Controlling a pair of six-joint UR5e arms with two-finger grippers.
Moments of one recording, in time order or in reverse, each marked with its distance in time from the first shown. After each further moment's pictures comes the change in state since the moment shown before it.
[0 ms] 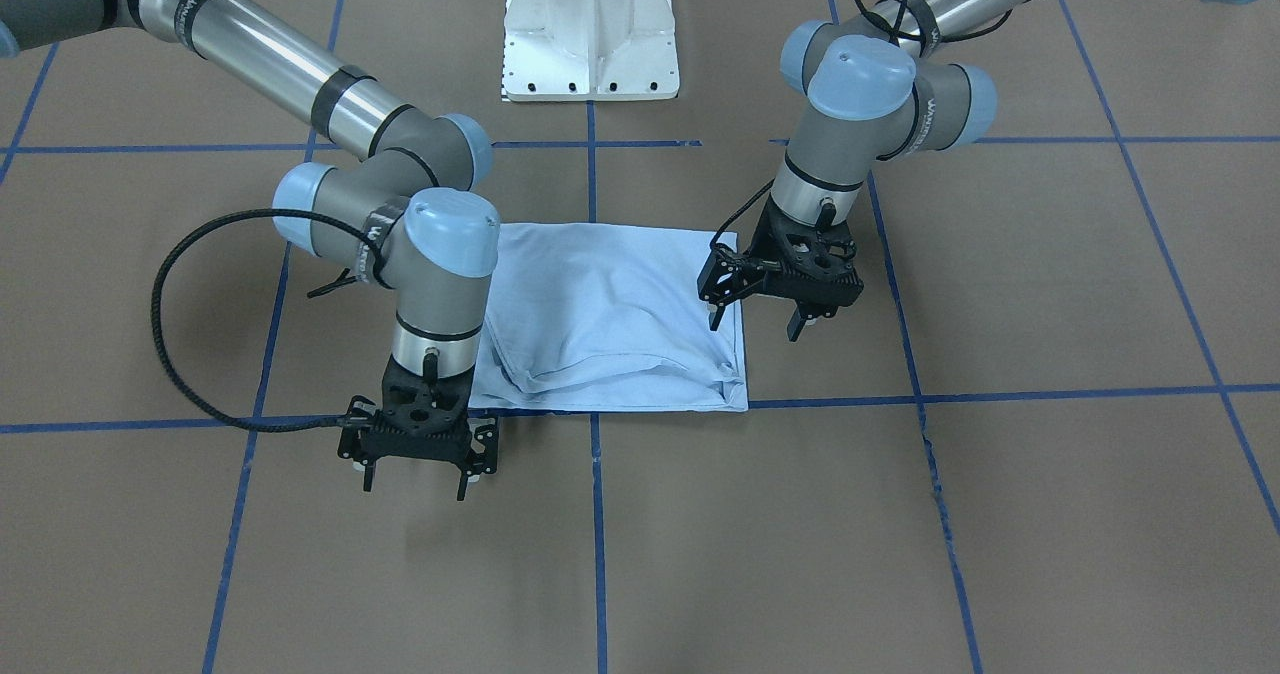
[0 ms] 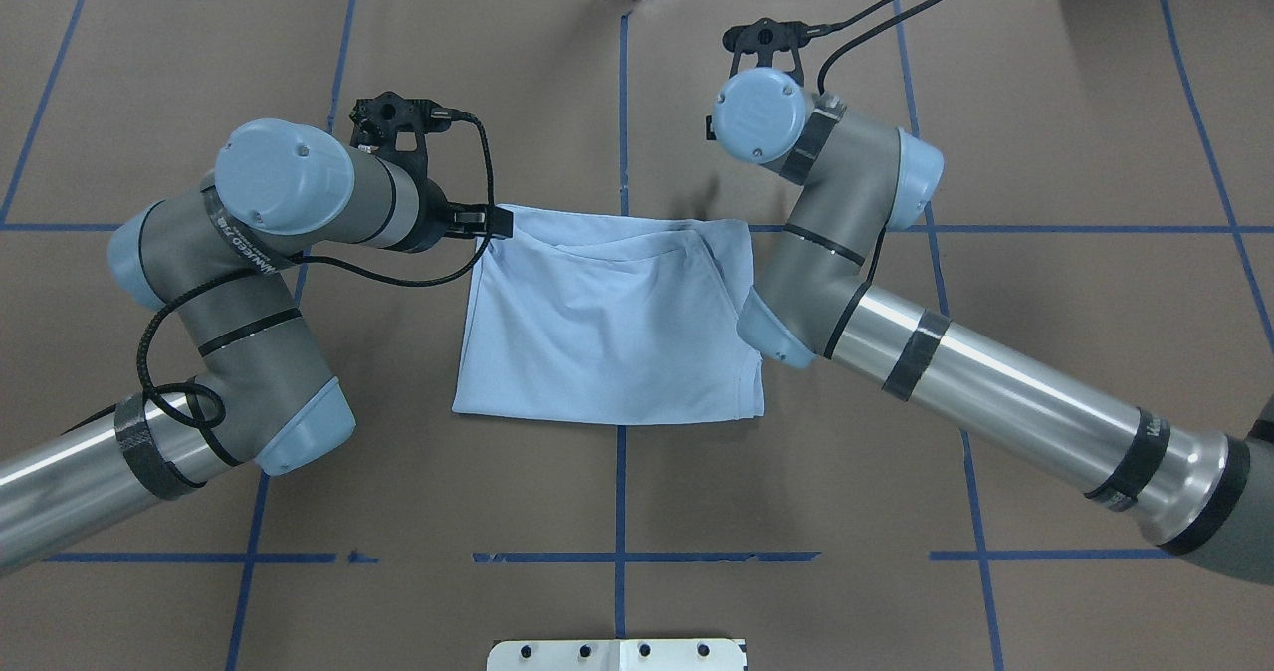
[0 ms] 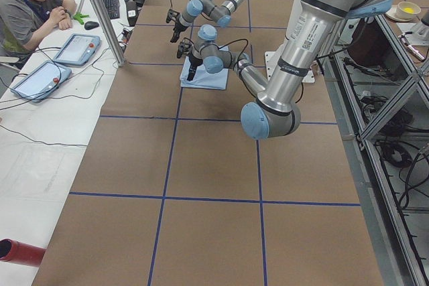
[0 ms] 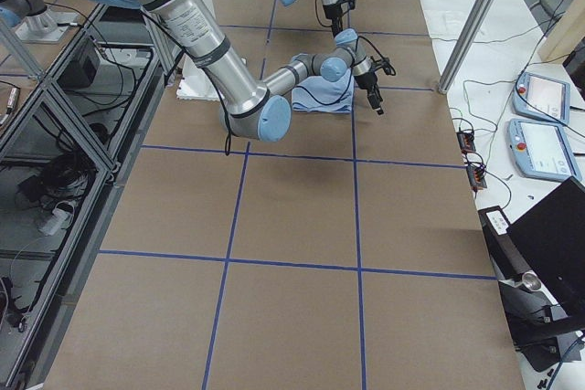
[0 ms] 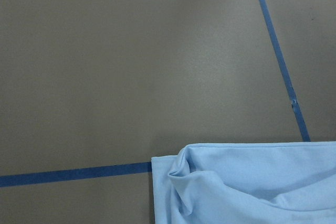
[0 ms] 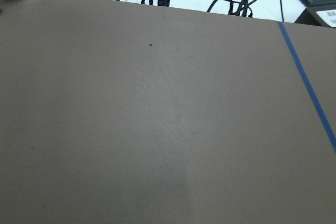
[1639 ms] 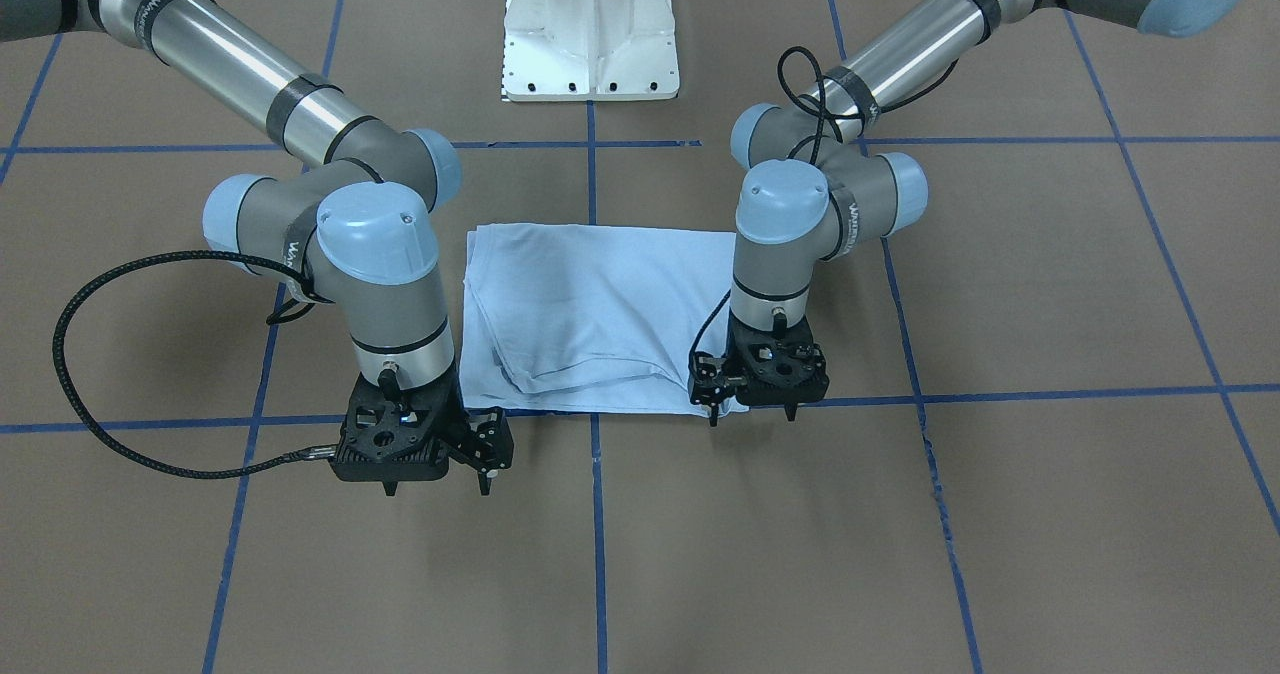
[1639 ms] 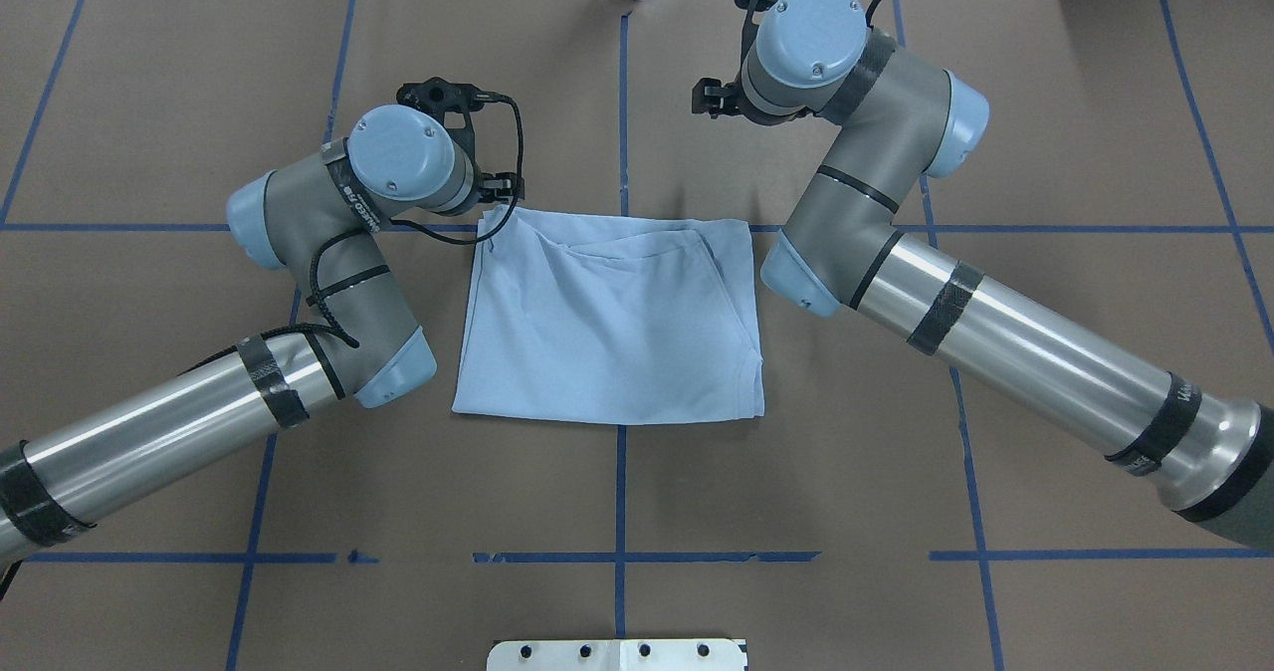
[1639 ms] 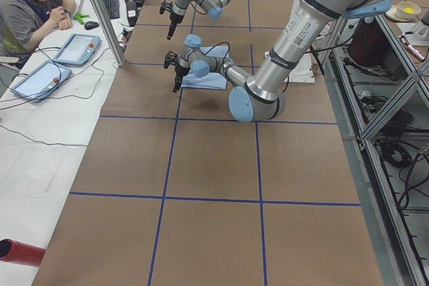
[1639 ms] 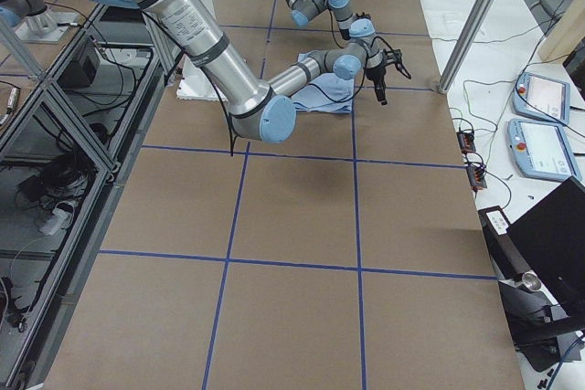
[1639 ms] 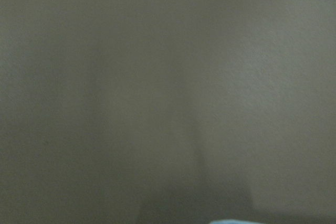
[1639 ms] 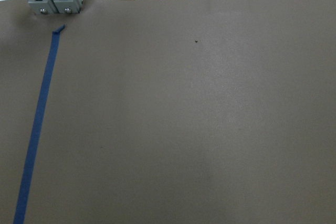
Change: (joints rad) left arm -0.028 -0.188 0.375 0.000 0.128 -0.017; right arm 0.053 -0.003 0.024 0.083 0.198 -0.003
